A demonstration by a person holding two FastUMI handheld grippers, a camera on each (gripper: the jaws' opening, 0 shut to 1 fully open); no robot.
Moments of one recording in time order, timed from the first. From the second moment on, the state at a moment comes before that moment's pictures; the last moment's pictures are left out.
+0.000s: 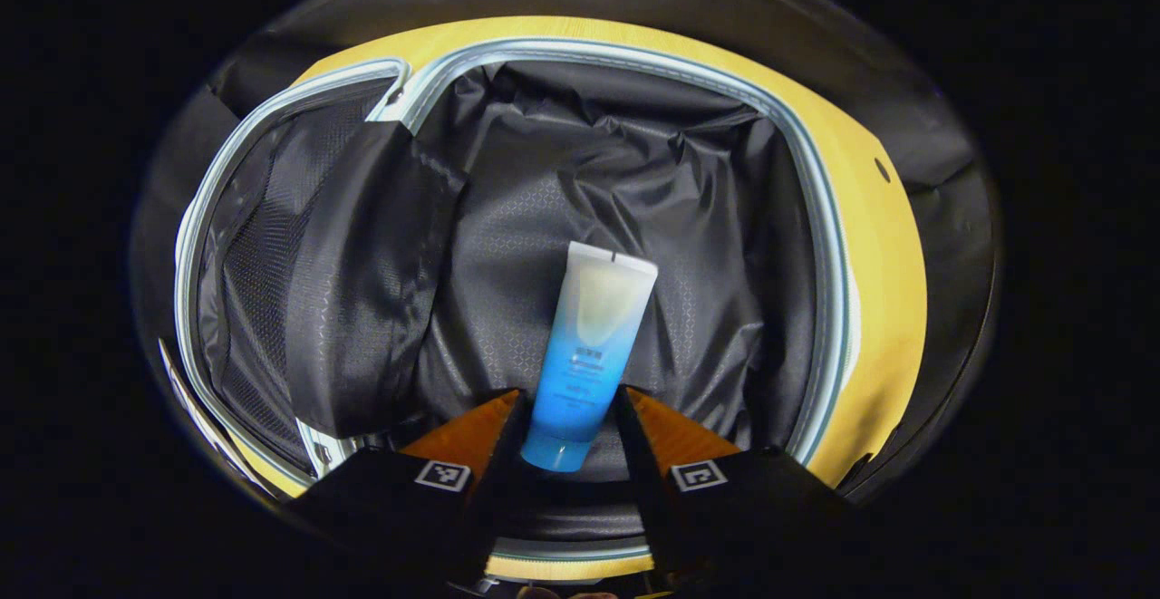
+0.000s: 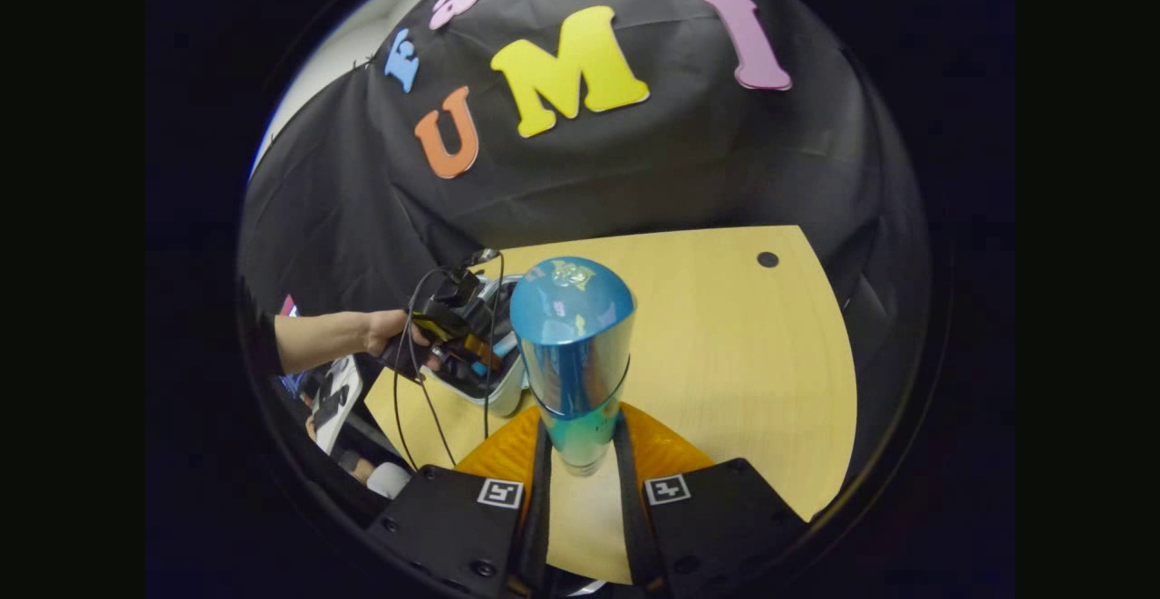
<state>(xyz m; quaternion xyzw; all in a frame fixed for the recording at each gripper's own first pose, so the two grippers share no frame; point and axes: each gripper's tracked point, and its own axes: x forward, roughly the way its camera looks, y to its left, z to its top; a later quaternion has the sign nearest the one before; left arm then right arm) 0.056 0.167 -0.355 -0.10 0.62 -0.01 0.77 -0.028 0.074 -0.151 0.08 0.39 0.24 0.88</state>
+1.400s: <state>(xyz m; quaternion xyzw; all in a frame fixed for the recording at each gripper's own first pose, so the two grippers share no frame) -0.089 0.293 -0.192 -0.21 0.27 0.02 0.94 0.067 0.345 -0.382 0.07 0.71 0.03 0.70</state>
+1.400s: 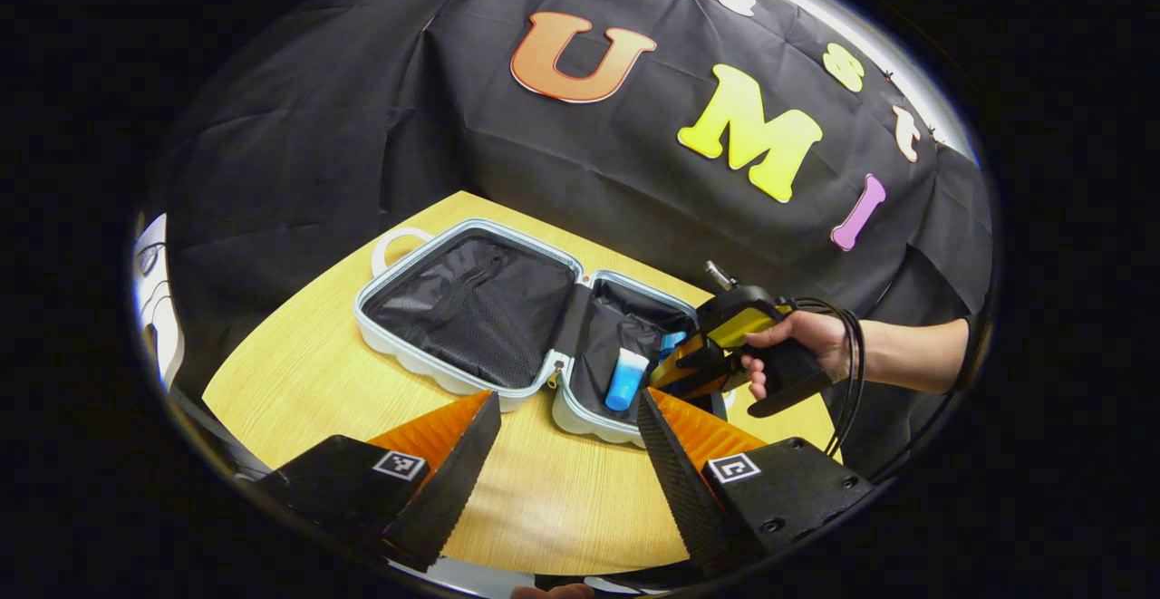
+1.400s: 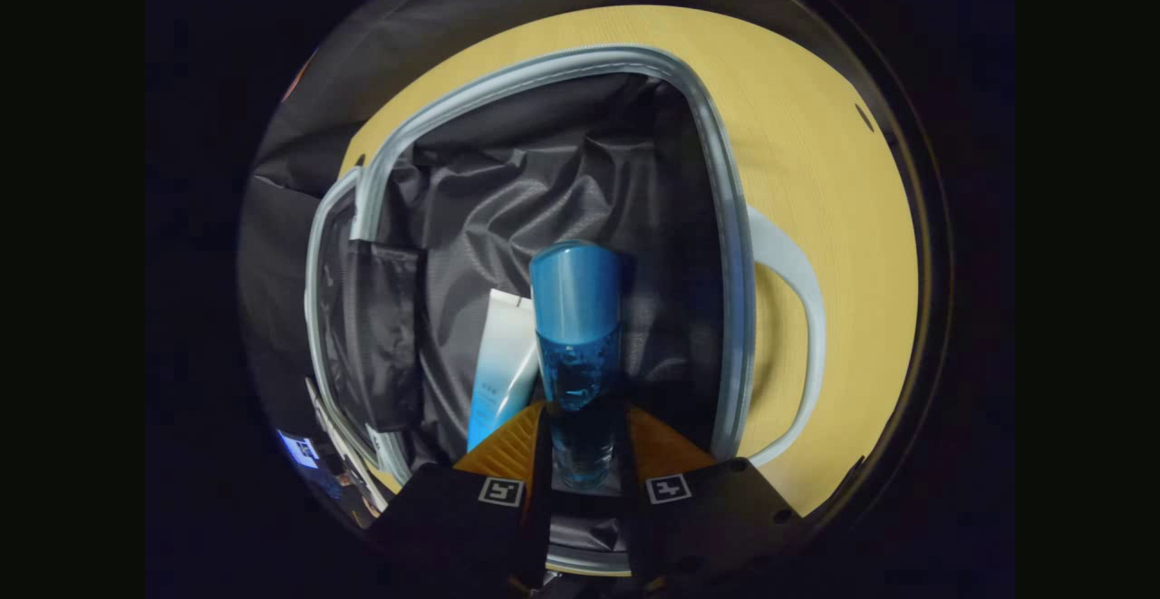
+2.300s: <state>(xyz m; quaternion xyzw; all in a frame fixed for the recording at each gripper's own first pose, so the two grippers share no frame) -0.010 0.461 -0.206 -0.25 0.21 0.07 0.94 0.028 0.327 -0.285 0.03 0.62 0.14 0.77</state>
